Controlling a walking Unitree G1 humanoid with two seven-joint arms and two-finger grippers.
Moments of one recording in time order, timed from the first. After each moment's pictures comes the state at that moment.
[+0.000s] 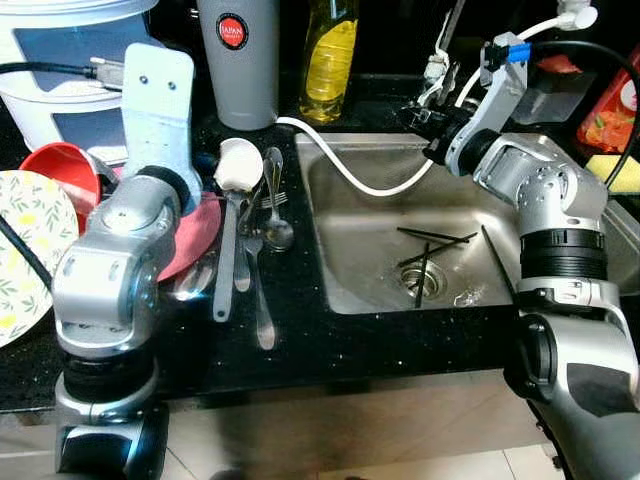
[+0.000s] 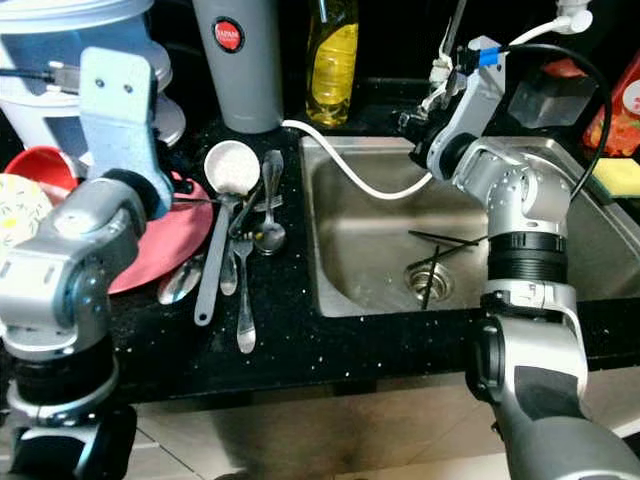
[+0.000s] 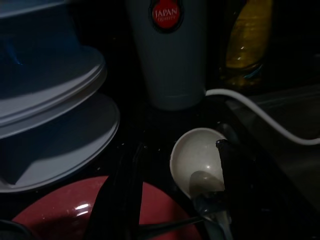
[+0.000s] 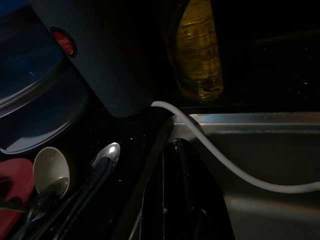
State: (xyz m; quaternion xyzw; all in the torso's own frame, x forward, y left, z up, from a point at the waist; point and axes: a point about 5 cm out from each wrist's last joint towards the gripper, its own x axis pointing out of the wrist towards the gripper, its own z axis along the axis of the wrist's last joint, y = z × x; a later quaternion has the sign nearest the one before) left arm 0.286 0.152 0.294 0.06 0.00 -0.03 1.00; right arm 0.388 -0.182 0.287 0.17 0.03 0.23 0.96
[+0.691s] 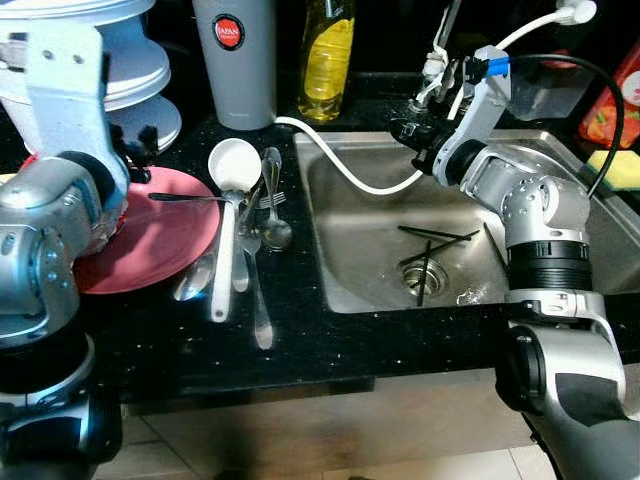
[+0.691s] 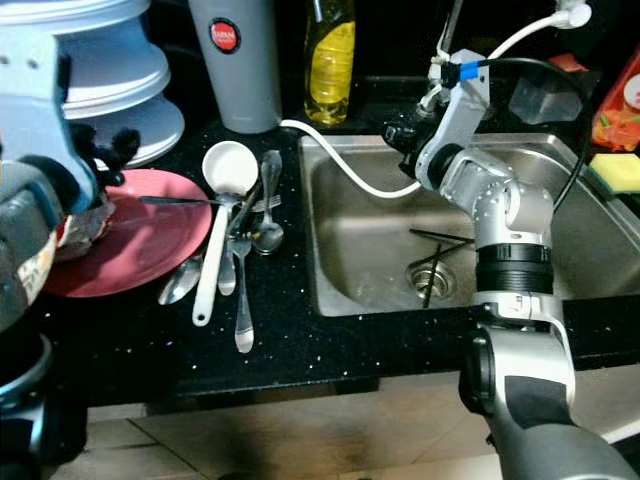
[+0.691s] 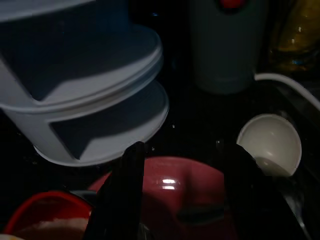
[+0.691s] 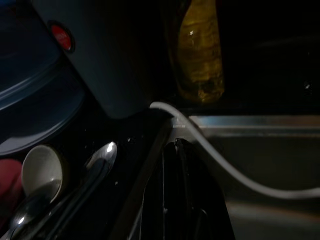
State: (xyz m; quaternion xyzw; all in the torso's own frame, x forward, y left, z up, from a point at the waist) left arm 0.283 0.204 0.305 0.06 0.04 0.01 1.00; right arm 0.388 -0.164 0.276 0.15 0.00 0.21 0.97
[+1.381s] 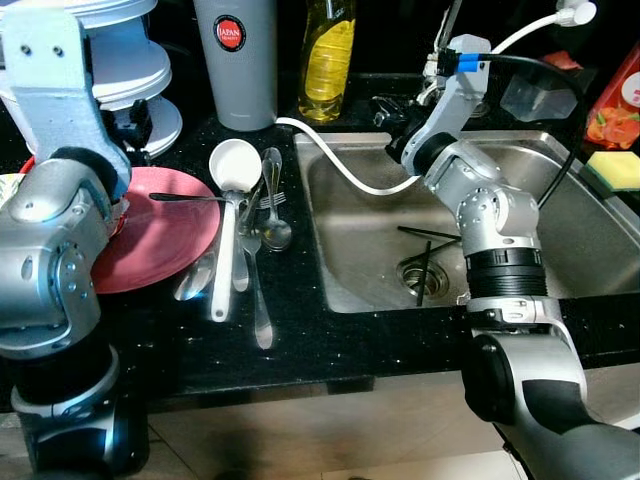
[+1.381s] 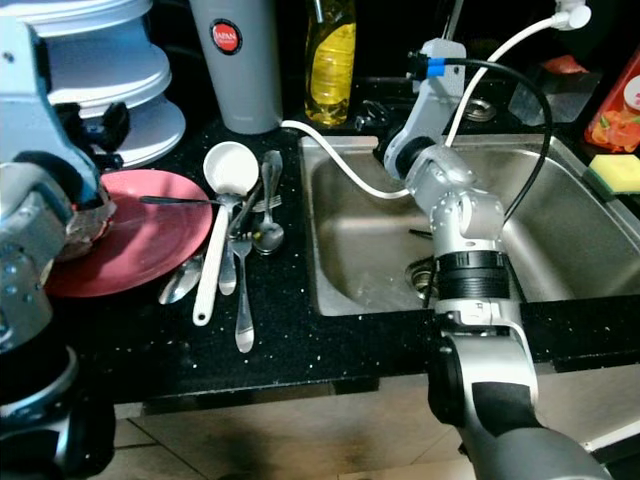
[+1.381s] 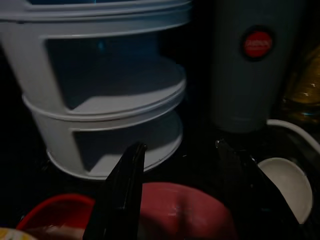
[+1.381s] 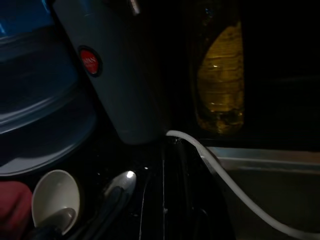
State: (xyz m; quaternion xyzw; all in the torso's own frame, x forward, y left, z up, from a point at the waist) left arm 0.284 0.207 0.303 0.00 -0.05 0.06 1.00; right arm 0.388 -0.129 0.278 0.14 -0.07 0.21 0.96
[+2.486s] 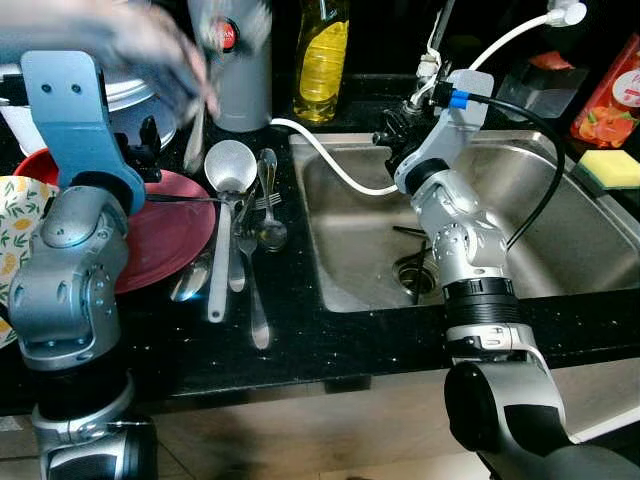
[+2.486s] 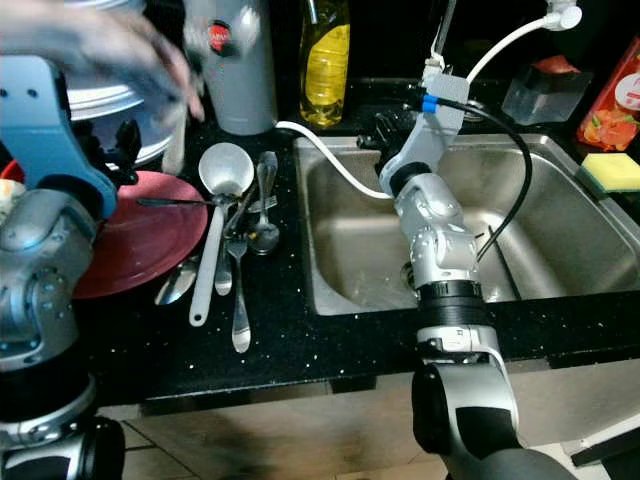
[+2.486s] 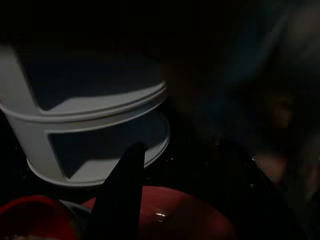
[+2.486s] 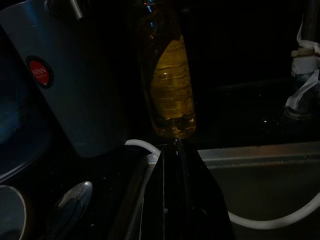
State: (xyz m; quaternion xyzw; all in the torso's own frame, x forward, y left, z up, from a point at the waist) left arm 0.290 0.202 0.284 0.04 -0.07 0.05 1.00; right arm 0.384 -0.133 0.255 0.14 -0.11 0.12 0.98
